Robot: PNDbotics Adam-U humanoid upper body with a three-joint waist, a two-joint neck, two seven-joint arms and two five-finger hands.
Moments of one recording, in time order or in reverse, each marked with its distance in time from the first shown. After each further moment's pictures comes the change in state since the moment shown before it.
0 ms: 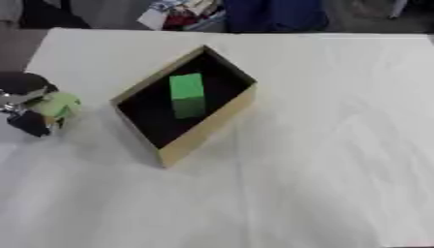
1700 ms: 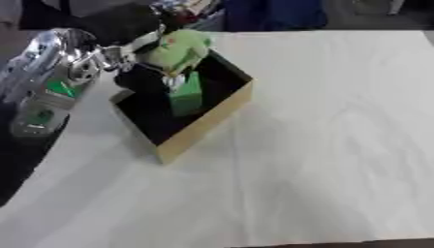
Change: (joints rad) left arm -0.299 -0.341 -0.192 -0.066 0.120 -0.004 0.062; right arm 0.008 0.008 -0.005 0.000 -0.005 0.007 -0.004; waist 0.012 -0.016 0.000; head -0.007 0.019
